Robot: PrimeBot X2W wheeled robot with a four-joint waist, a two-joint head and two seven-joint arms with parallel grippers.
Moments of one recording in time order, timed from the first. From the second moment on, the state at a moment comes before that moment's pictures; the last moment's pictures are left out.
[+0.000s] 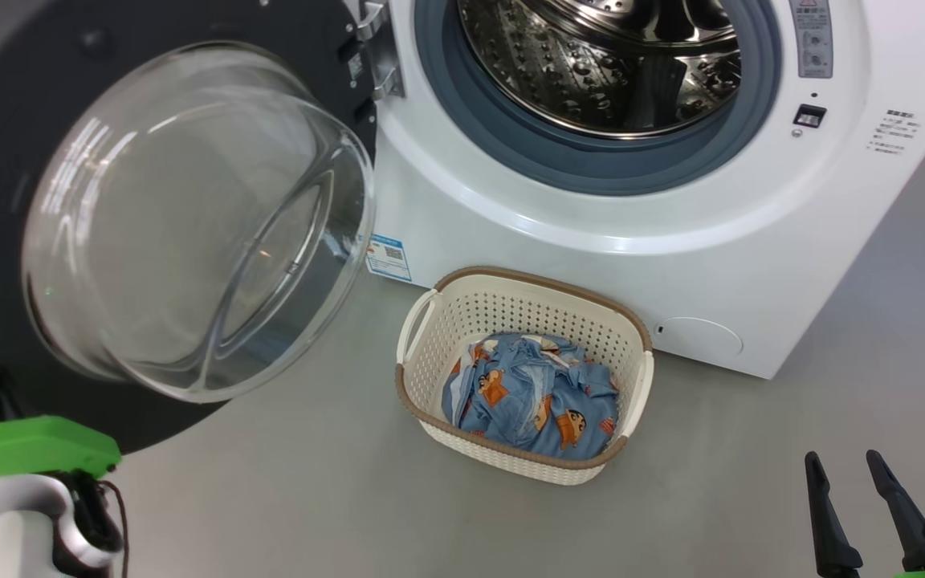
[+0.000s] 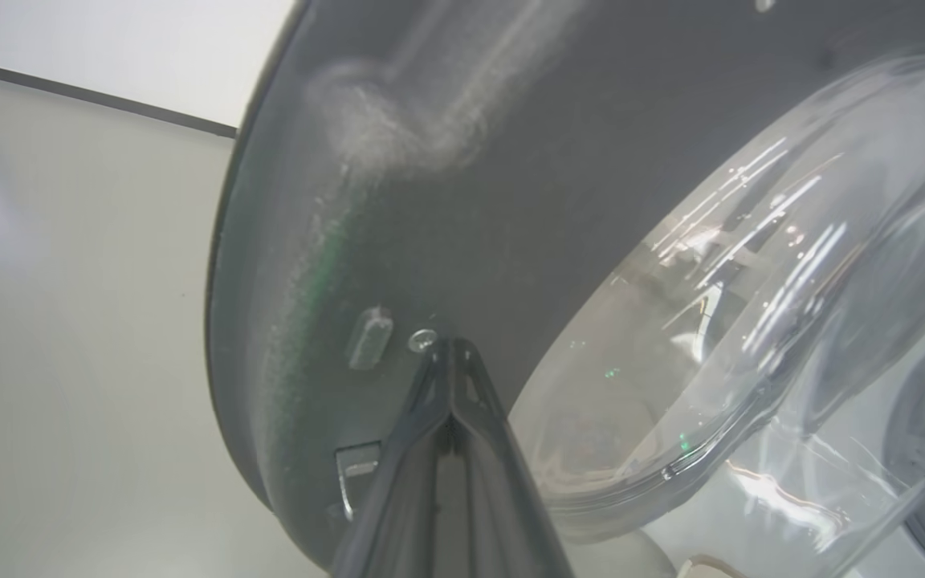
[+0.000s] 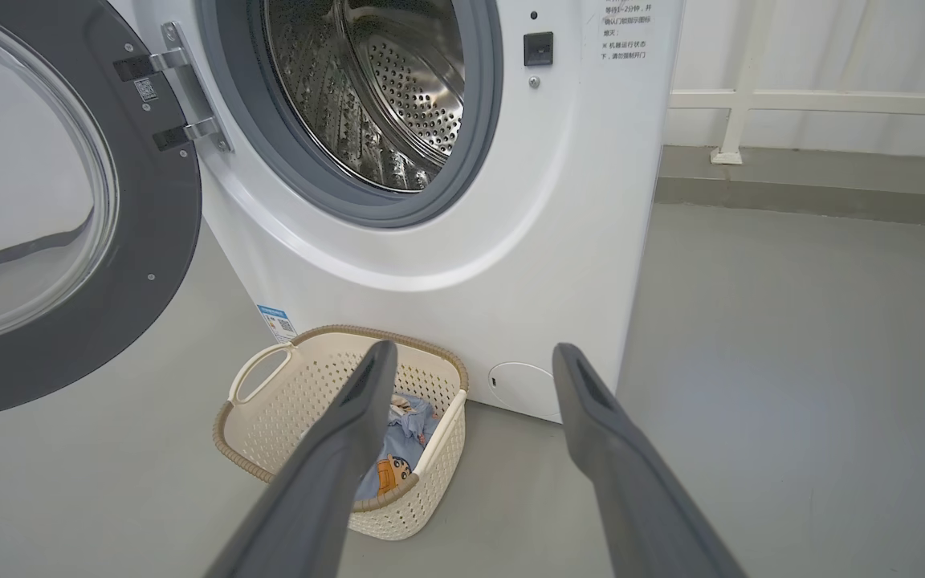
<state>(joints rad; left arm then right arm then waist) -0.37 0.11 0.14 0.52 -0.53 0.27 -0.25 0.11 -0.10 -0.17 0.12 0.19 0.13 -0.25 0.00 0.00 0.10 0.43</state>
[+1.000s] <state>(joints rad) -0.52 0.09 0.43 0.71 -0.27 0.12 -0.26 0.11 -0.07 -0.16 0.14 0.19 0.13 -0.25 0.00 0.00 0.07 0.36</state>
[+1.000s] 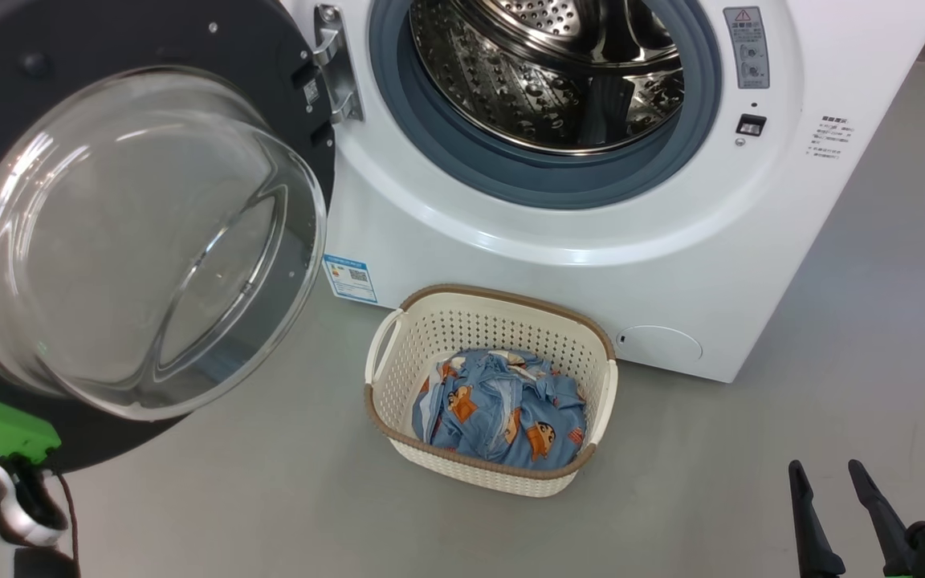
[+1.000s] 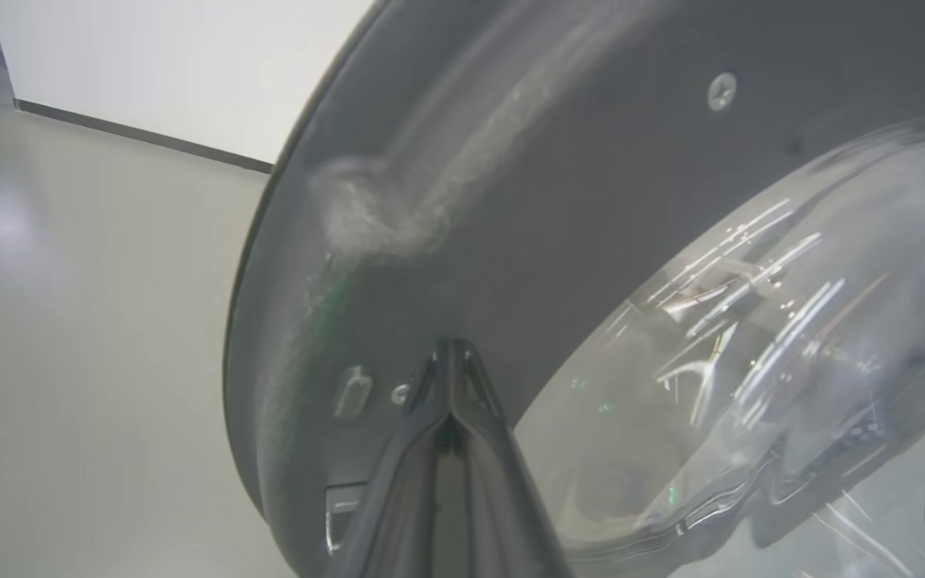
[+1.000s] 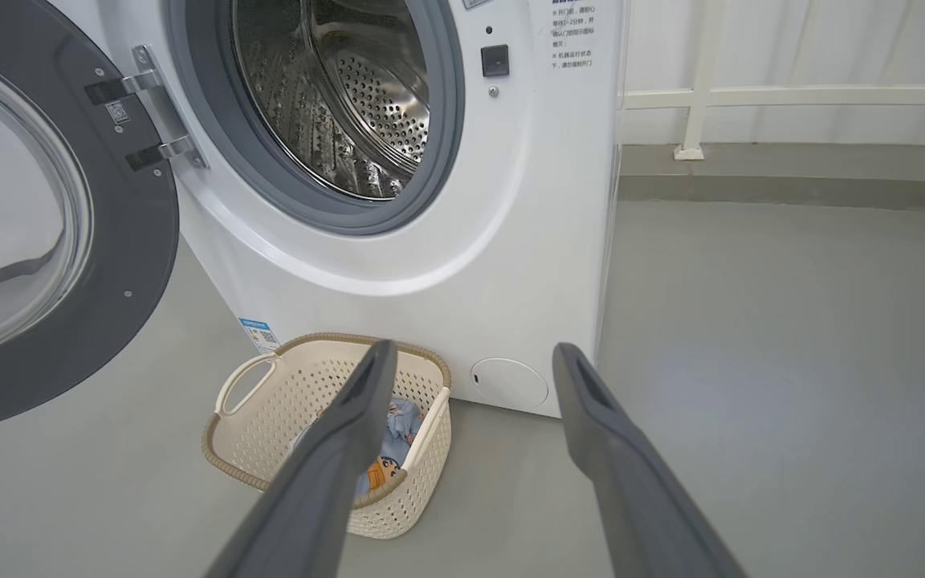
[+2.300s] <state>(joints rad) -0.17 0.03 -0.21 0.24 -0.39 0.13 -0.26 0.04 -0.05 -0.13 0.10 0.19 0.13 -0.25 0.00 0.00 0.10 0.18</state>
